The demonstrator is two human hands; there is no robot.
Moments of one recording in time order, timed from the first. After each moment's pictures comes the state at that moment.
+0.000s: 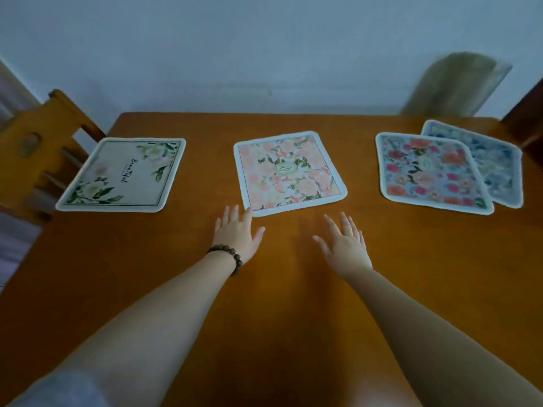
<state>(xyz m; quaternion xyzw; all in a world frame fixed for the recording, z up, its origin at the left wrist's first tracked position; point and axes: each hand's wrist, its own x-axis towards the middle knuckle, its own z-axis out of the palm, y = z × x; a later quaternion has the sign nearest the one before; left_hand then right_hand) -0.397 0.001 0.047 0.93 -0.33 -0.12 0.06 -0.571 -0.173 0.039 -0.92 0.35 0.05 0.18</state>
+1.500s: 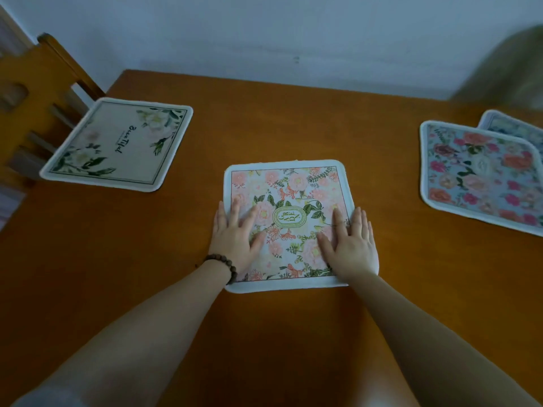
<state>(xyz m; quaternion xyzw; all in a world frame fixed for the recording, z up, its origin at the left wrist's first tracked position) -0.374 0.012 -0.043 0.94 -0.33 -0.10 0.07 -0.528 -0.198 -0.043 -0.94 0.32 0.03 0.10</state>
